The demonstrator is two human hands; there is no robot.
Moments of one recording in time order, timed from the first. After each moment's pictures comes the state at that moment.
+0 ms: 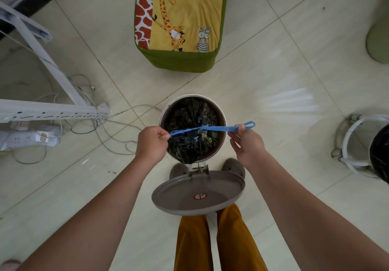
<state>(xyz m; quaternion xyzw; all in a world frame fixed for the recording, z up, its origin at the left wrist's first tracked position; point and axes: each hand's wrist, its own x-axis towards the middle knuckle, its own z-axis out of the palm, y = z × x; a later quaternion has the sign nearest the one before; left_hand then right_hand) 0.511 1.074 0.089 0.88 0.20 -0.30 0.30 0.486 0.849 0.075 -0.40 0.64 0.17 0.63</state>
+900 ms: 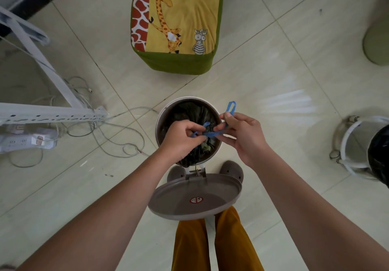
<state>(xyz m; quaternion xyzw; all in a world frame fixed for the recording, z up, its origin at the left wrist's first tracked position) 0.520 1.014 0.094 0.81 0.07 -0.37 0.45 0.504 0.847 0.128 -0.49 0.43 0.22 0.72</state>
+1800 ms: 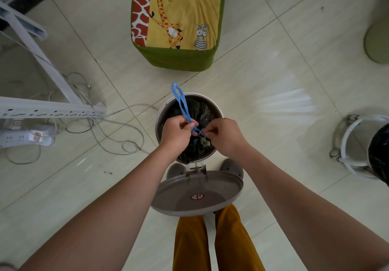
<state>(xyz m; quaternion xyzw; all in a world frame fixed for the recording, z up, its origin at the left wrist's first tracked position) 0.518 1.014 0.084 0.78 0.22 -0.32 0.49 0.500 0.871 0.078 -0.86 0.13 0.31 0.37</state>
